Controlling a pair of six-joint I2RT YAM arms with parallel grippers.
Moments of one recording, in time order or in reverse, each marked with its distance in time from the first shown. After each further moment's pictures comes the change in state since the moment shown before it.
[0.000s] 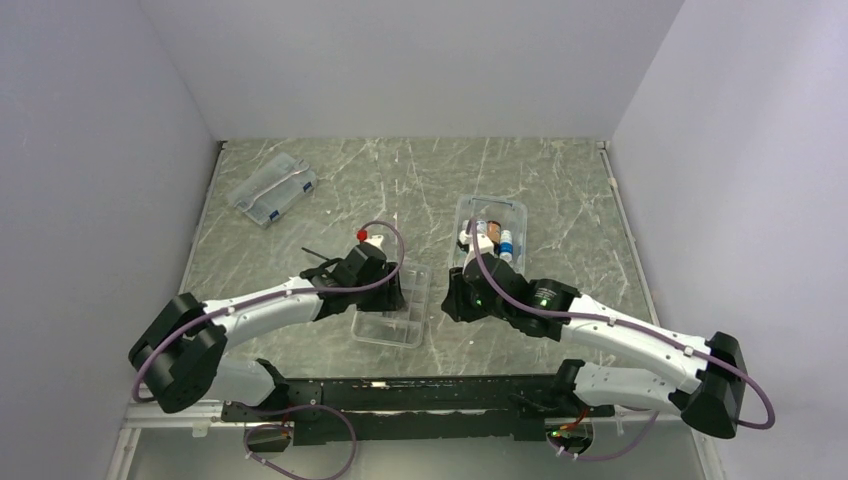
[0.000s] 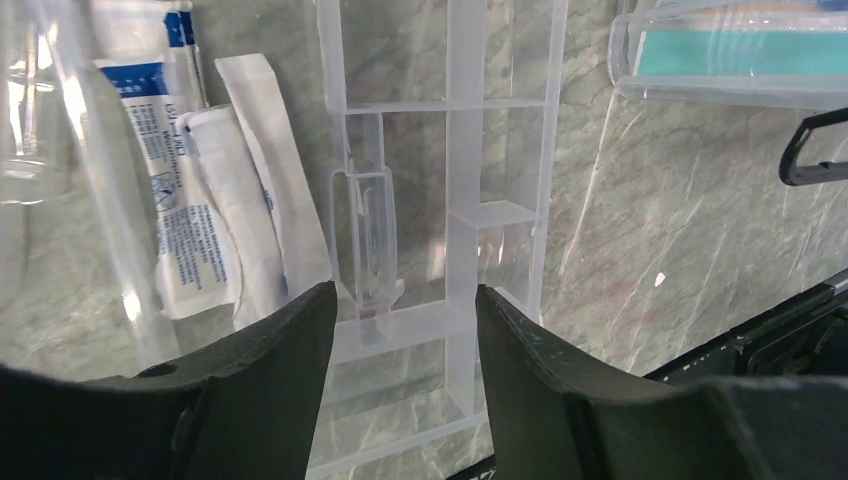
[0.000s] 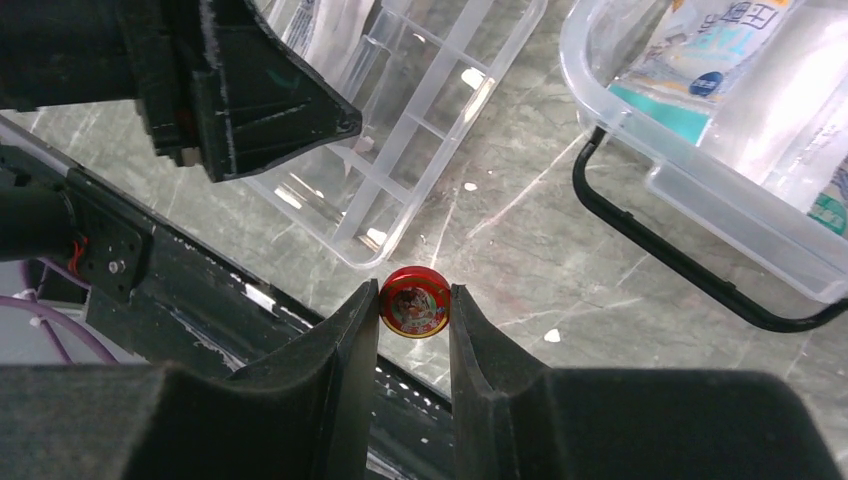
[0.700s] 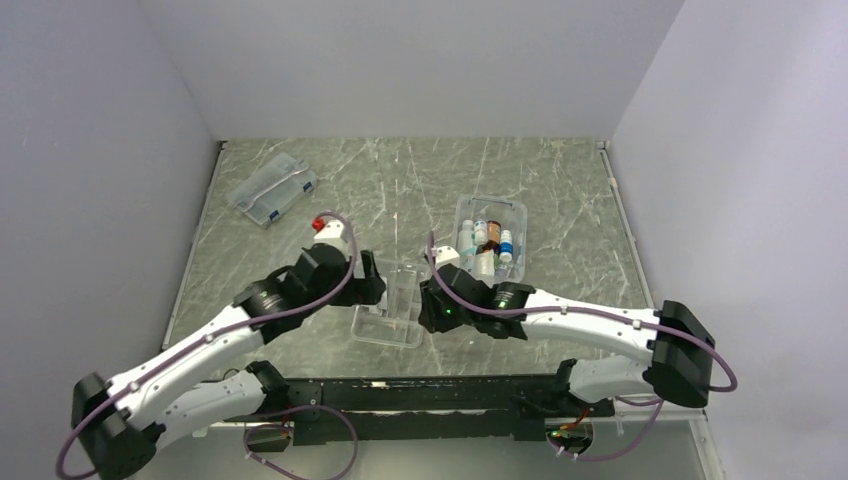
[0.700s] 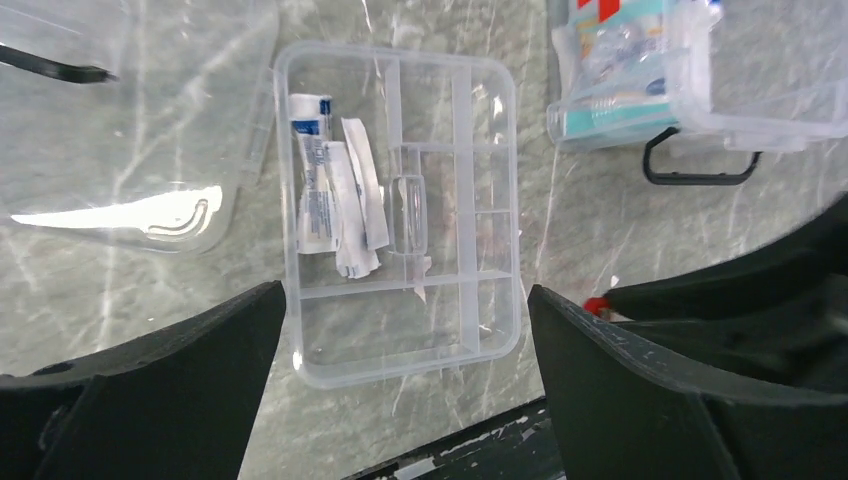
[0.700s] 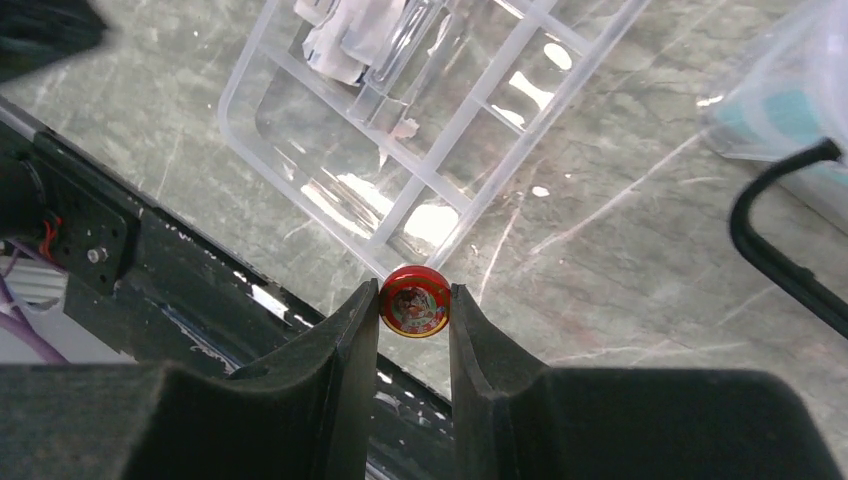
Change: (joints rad) left arm -0.001 -0.412 0.044 -0.278 -0.177 0.066; right arm 0.097 0.217 0.001 0.146 -0.004 0.047
